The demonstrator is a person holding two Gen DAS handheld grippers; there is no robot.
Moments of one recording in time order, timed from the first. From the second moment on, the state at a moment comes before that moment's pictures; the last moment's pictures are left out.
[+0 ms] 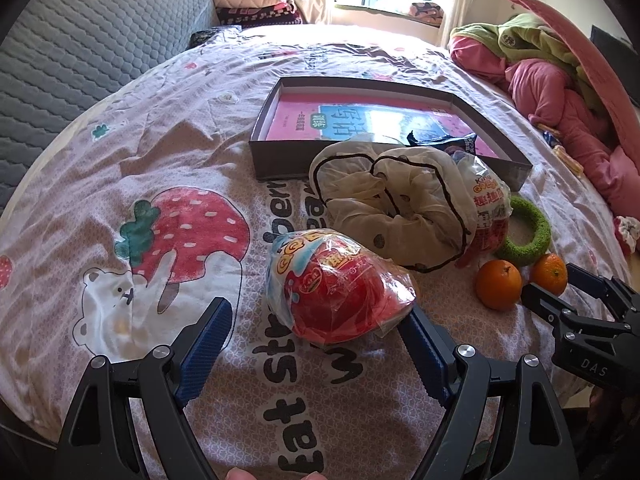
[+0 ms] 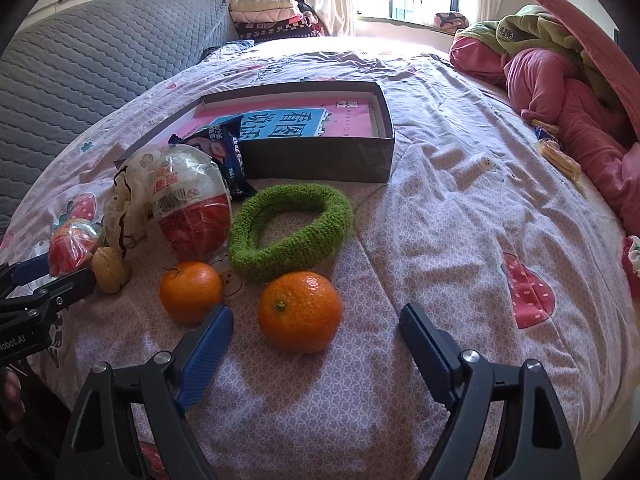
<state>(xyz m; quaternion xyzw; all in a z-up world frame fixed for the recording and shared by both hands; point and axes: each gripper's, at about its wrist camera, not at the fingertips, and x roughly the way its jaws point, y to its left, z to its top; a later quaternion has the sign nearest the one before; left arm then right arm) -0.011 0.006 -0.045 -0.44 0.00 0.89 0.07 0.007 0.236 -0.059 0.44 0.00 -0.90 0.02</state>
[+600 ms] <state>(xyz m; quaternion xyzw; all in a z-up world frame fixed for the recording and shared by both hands) -0.034 -0.017 -0.052 -0.45 -0.06 0.89 0.06 -0.003 0.229 -0.066 0.44 0.00 -0.90 0.01</state>
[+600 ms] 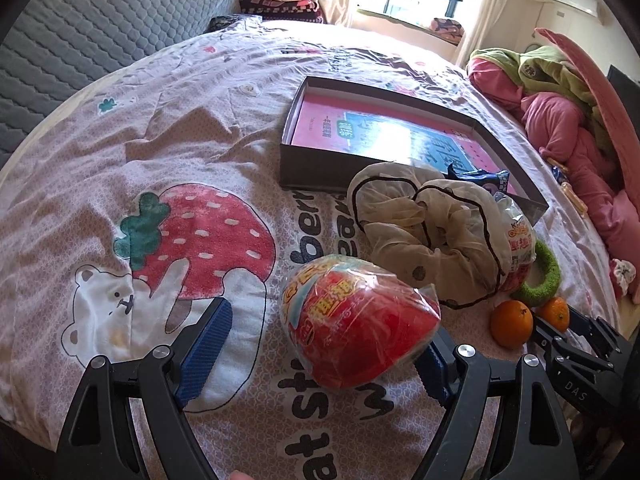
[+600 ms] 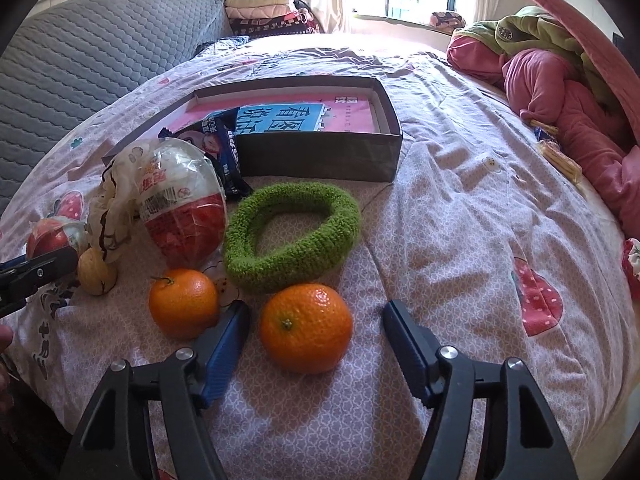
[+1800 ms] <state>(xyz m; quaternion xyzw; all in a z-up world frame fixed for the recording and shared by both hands) -0.016 0.002 -0.018 -0.40 -0.07 0.91 0.11 0.018 0.206 -0.021 0.38 0.05 -0.92 0.05</state>
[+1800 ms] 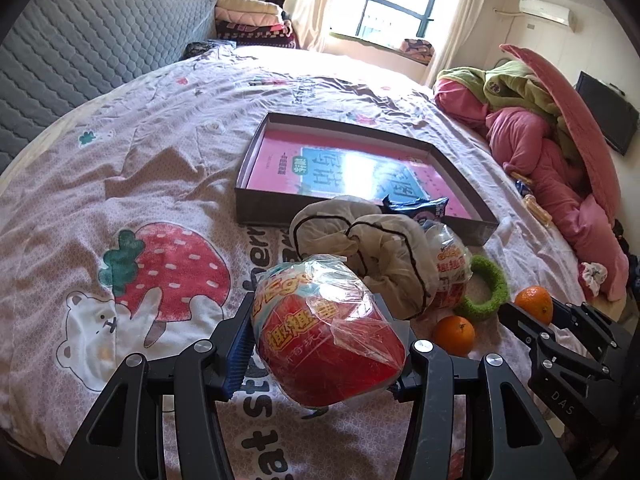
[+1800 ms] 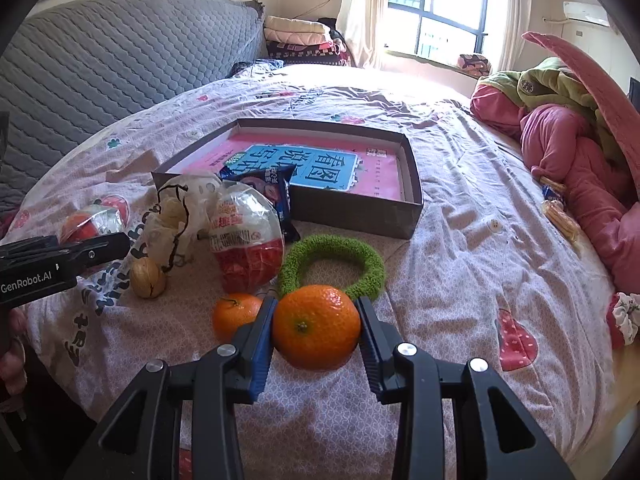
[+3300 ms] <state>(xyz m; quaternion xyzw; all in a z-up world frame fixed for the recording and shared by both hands) -0.163 0.024 -0.018 -0.40 -0.04 0.91 0.06 -0.143 0.227 -0.025 0.39 0.03 -0.92 -0.01</state>
